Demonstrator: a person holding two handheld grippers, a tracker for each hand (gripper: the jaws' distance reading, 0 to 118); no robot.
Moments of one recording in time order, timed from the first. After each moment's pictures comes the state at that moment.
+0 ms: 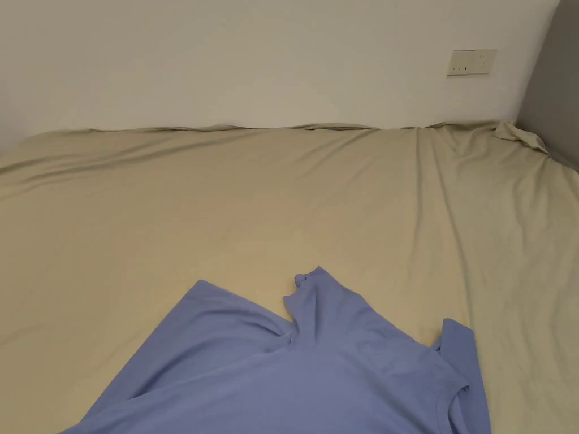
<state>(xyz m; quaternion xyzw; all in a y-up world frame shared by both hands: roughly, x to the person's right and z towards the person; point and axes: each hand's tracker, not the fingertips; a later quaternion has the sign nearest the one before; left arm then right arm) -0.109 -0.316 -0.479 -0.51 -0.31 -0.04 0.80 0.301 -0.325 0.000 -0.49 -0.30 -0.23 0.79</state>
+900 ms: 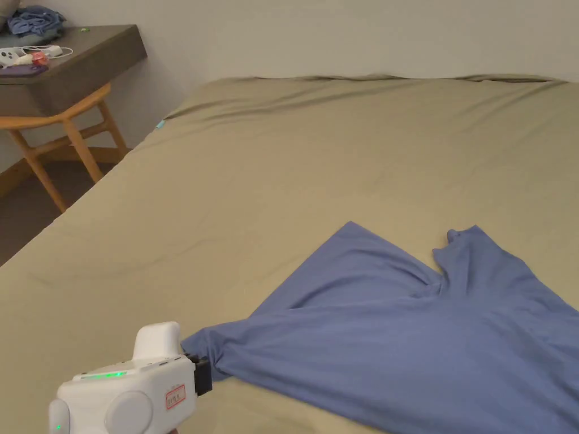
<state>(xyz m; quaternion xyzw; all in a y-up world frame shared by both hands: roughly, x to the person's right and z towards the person) -0.124 -0.258 -0.414 -0.44 -0.27 -0.06 0.86 0.203 -0.141 -0.027 -0.26 -0.29 -0.12 0.91</state>
